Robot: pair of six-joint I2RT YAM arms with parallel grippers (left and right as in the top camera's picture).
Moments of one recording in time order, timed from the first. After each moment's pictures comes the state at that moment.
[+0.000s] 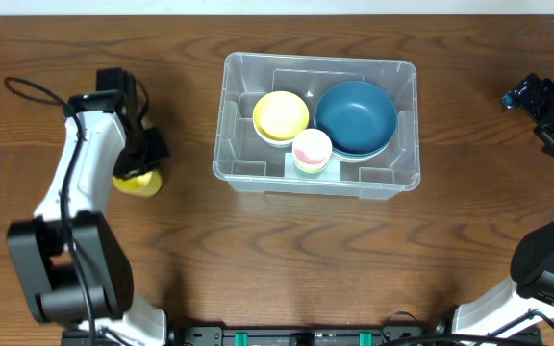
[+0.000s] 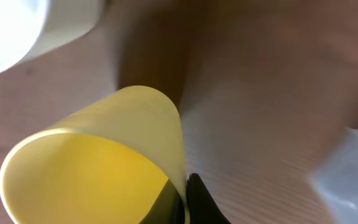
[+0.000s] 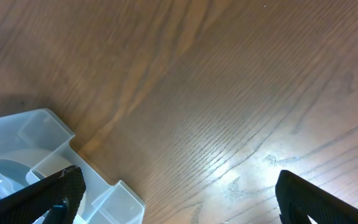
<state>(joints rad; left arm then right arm) 0.09 1.73 1.36 -1.07 0.04 -0.29 -0.39 1.86 1.84 -1.33 -0.06 0.49</state>
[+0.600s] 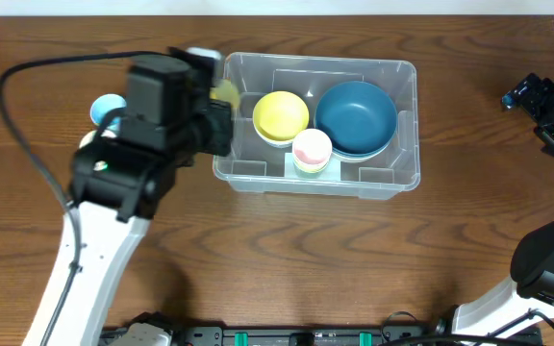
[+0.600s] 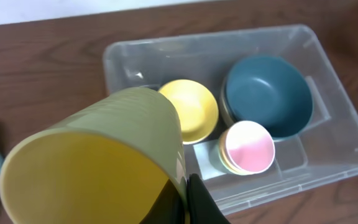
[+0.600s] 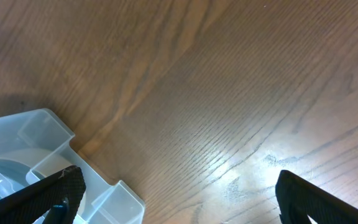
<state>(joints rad) -0.35 1.32 1.47 -0.90 0.09 -0.14 -0.39 1.86 1.84 -1.33 -0.06 0.49</state>
